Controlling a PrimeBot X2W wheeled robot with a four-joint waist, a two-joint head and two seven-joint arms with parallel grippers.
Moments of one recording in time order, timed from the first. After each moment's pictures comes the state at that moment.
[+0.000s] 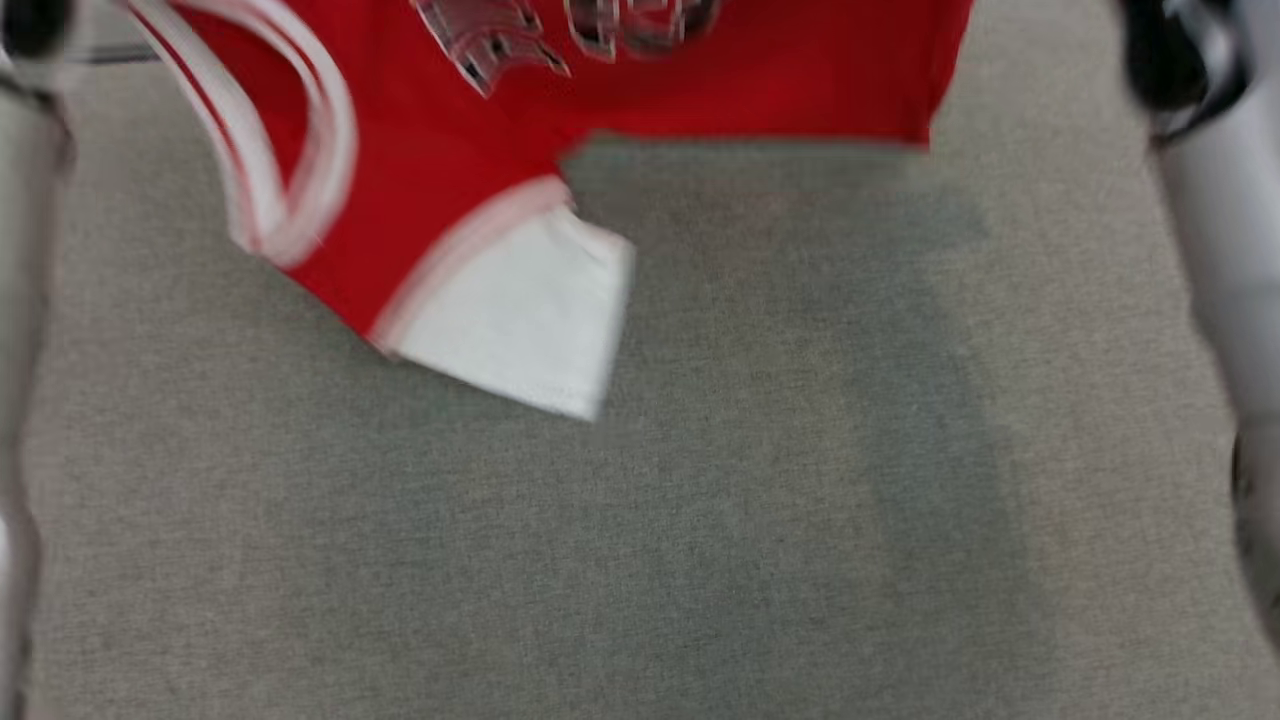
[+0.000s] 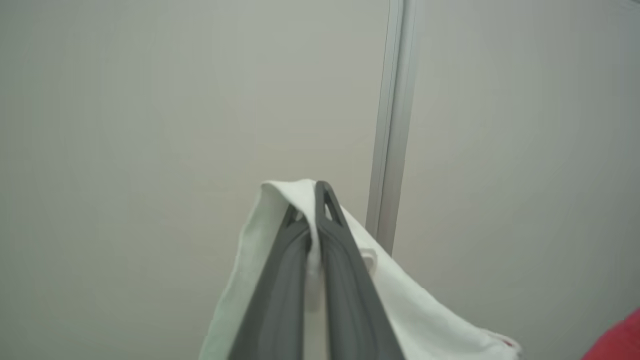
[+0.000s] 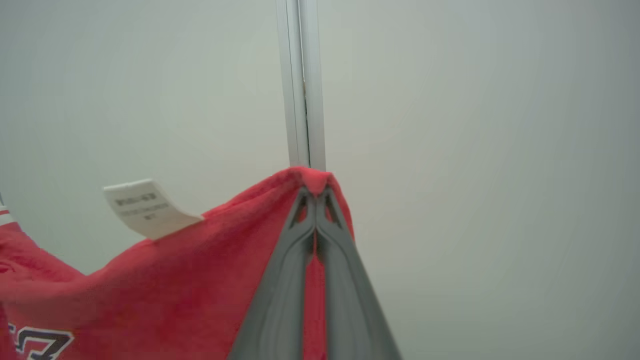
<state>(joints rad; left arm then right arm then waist) -1.23 0.34 -0.34 0.64 -0.60 -0.13 -0.16 -1.21 -0.20 0.23 0.70 0.44 0.13 -0.24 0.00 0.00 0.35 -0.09</state>
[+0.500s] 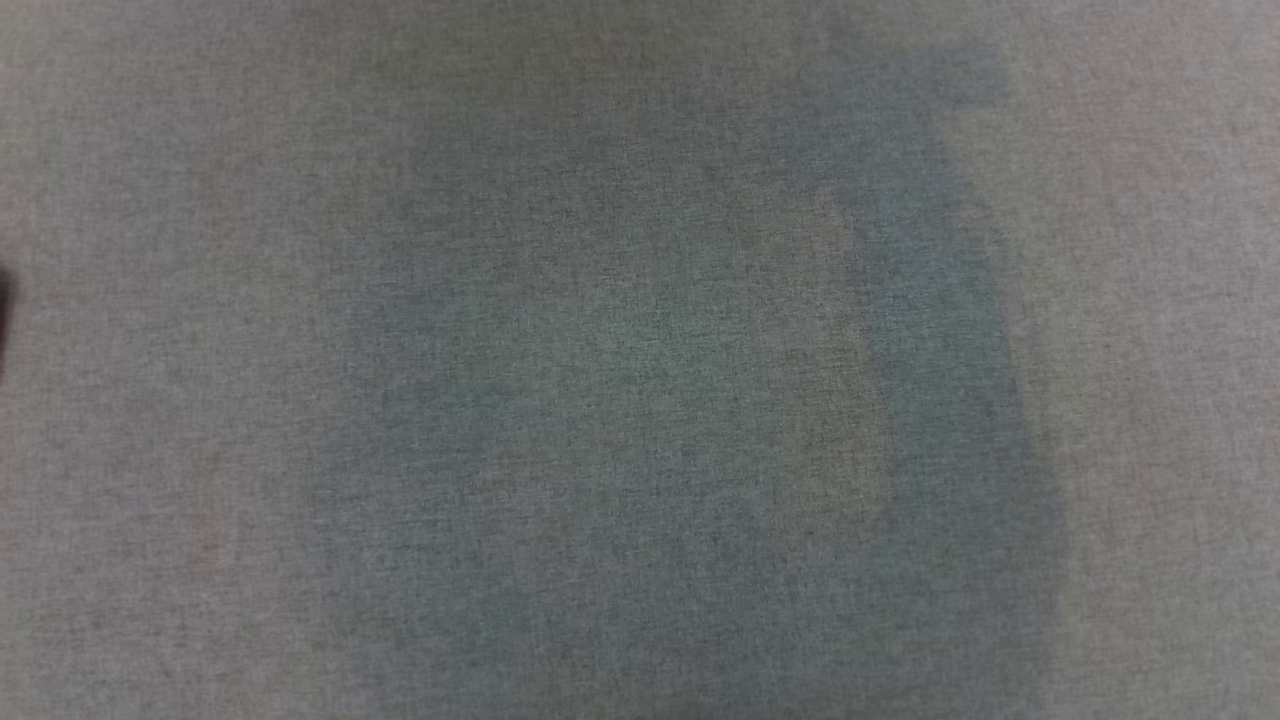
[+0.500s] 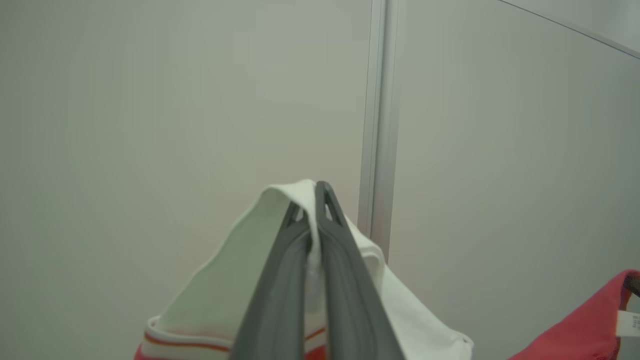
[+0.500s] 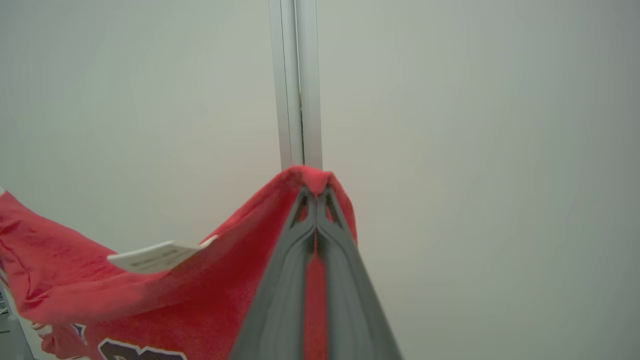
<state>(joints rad) -1.72 0.28 -0.49 0.87 -0.69 -0.13 -0.23 -1.68 -0.25 0.32 1.01 0.55 0.13 -0.24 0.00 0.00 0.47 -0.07</state>
